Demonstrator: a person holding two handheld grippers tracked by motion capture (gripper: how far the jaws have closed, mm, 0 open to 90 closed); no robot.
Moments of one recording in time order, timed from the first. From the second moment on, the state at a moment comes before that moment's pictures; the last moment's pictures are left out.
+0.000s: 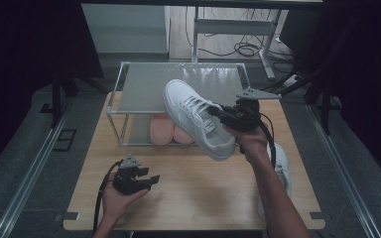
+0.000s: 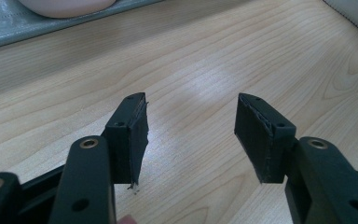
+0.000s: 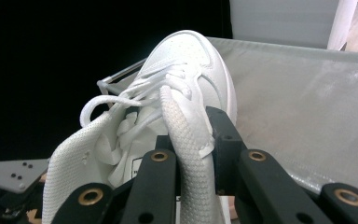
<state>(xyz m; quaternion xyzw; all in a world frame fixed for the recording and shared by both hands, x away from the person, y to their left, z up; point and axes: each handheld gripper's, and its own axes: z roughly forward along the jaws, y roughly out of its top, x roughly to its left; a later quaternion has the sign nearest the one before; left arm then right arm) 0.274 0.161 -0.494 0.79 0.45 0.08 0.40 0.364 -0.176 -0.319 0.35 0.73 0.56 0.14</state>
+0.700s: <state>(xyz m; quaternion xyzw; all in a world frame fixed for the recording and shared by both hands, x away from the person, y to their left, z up) 0.274 0.161 -0.493 0.79 0.45 0.09 0.40 0.399 -0.159 -0.305 0.38 0.73 0.55 0.16</state>
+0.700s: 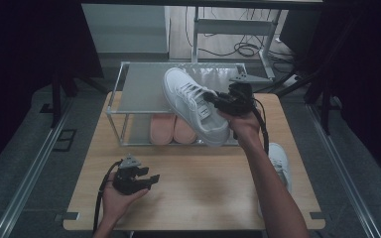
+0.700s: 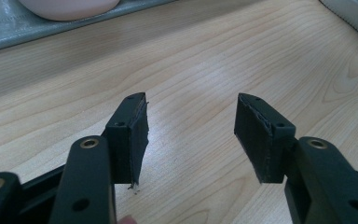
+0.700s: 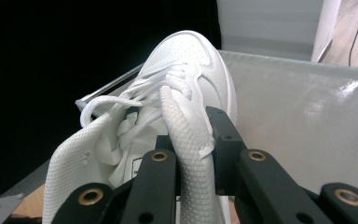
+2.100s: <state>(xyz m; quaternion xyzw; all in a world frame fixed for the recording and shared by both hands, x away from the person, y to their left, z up) 0.277 0.168 -0.494 0.79 0.46 0.08 0.41 0.482 -0.107 -0.288 0.44 0.72 0.51 0.18</state>
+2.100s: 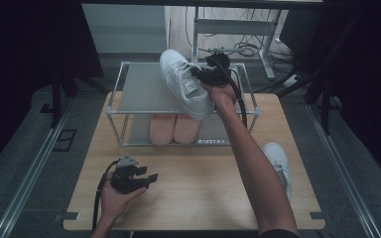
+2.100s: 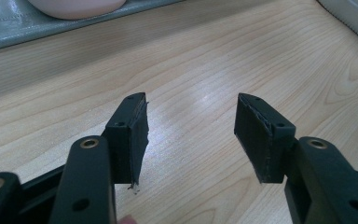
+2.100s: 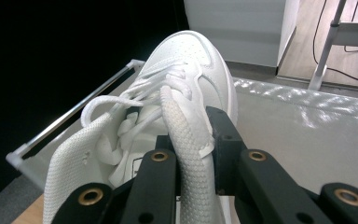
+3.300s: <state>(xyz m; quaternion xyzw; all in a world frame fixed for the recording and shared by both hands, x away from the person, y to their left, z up) 0.278 0.167 -0.499 0.79 0.45 0.07 0.40 0.546 -0.087 -0.315 0.51 0.69 0.49 0.16</state>
